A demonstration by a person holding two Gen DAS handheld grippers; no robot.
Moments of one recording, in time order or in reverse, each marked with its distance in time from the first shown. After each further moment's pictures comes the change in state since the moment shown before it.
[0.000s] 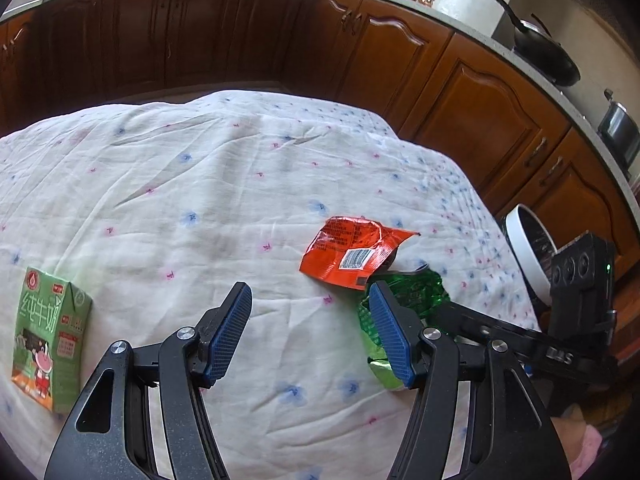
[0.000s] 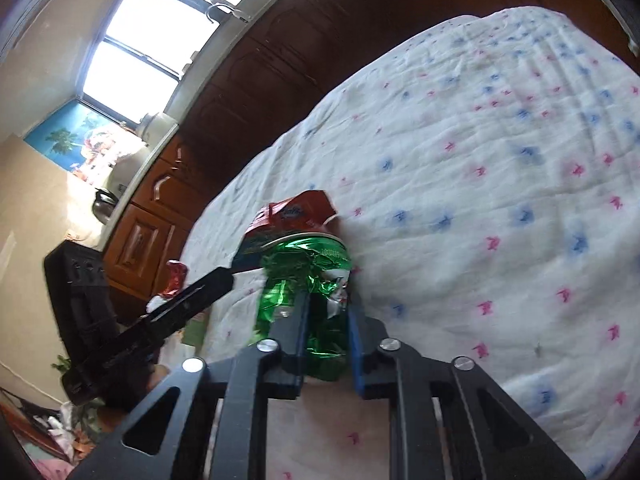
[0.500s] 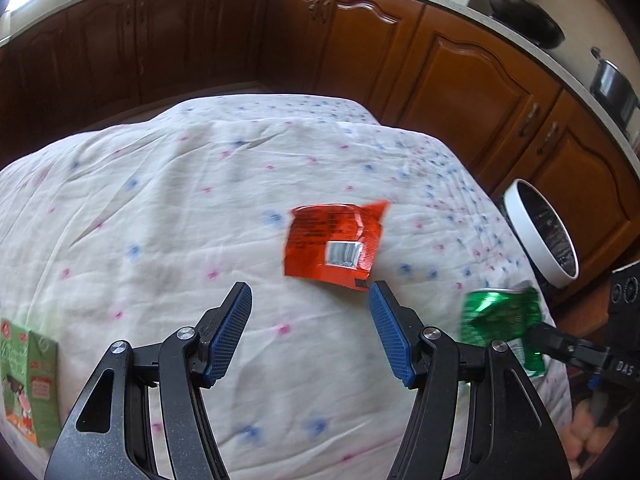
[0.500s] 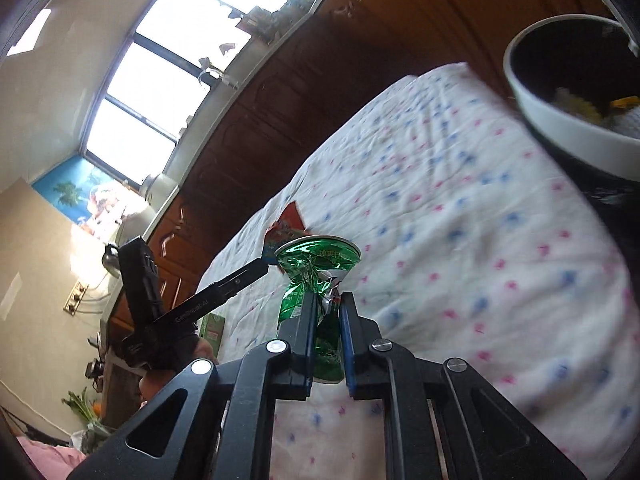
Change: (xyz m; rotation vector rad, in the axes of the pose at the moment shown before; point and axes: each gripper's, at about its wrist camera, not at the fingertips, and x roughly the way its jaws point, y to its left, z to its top) left arm 0.029 -0.044 0.012 0.124 0.014 -0.006; right arm -0.123 -0.044 -0.039 0.110 -0.237 -0.022
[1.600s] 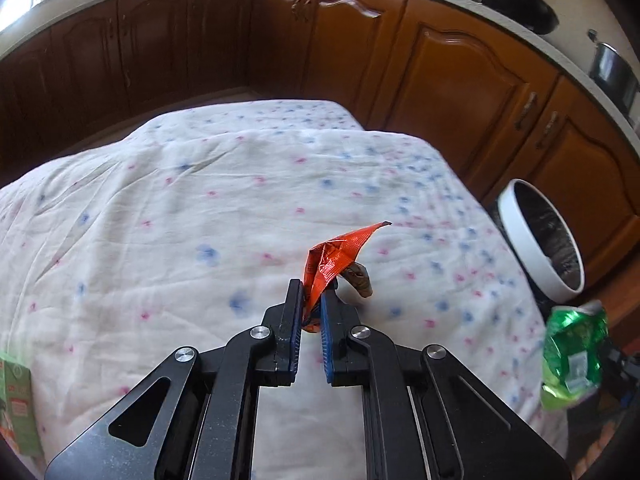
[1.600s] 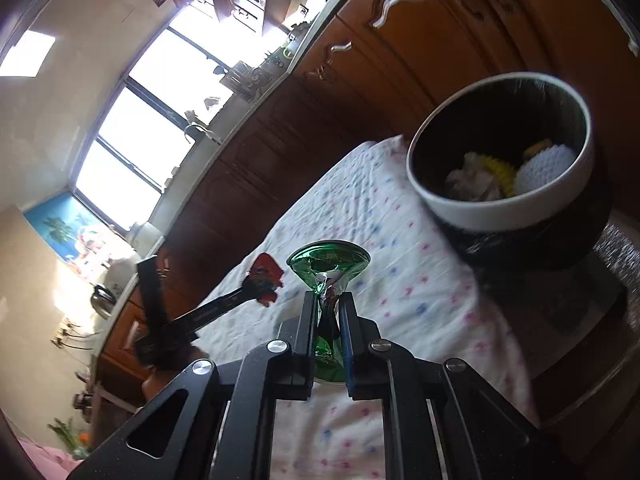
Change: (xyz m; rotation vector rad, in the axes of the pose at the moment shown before) left arm 0.023 -0.052 0.017 0.040 -0.013 0.024; right arm -0.072 -0.030 0.013 -0.017 -0.185 -0.100
